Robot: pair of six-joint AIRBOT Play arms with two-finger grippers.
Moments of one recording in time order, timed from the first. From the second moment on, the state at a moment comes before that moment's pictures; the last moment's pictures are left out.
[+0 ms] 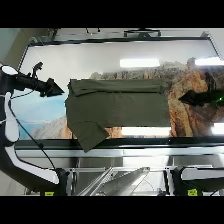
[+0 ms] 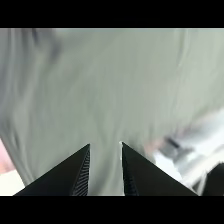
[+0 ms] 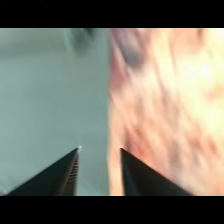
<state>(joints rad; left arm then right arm) 0.30 -1.74 1.61 0.88 -1.62 -1.29 -0.52 -1.55 1.15 -0.88 1.24 1.01</state>
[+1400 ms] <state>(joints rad) 0.26 -1.08 0.28 0.61 -0.92 -1.15 -0.34 -1.54 0.89 -0.89 1.16 1.02</state>
